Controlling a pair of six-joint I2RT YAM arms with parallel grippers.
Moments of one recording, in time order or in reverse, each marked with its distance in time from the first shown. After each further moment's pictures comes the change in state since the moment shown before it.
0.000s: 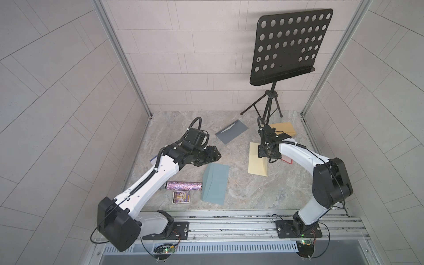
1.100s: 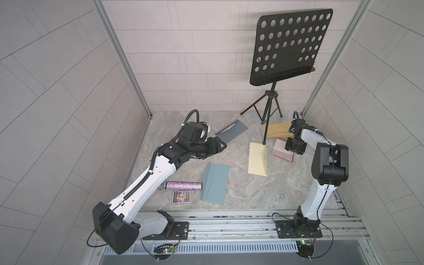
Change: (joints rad) left arm -0.003 -0.030 0.079 0.124 0.079 -0.089; right arm -0.505 0.262 0.211 -0.016 -0.084 -0.107
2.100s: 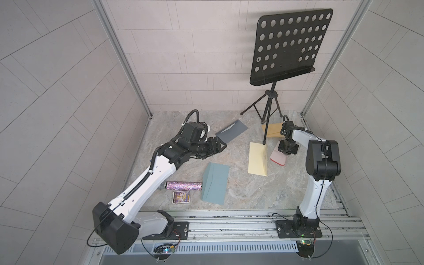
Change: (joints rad) left arm 0.000 0.000 0.000 -0.001 -0.002 0.000; right arm 0.085 0.085 0.005 0.013 -0.005 0.056
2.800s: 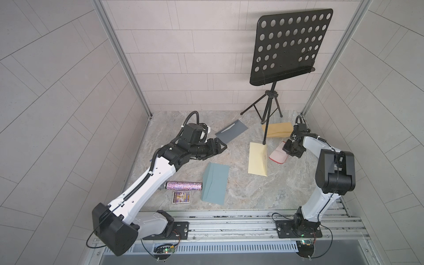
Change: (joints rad) left arm 0.000 -0.014 -0.037 0.035 0.020 -0.002; right arm -0.072 -0.207 -0.202 0.157 -0.162 0.073
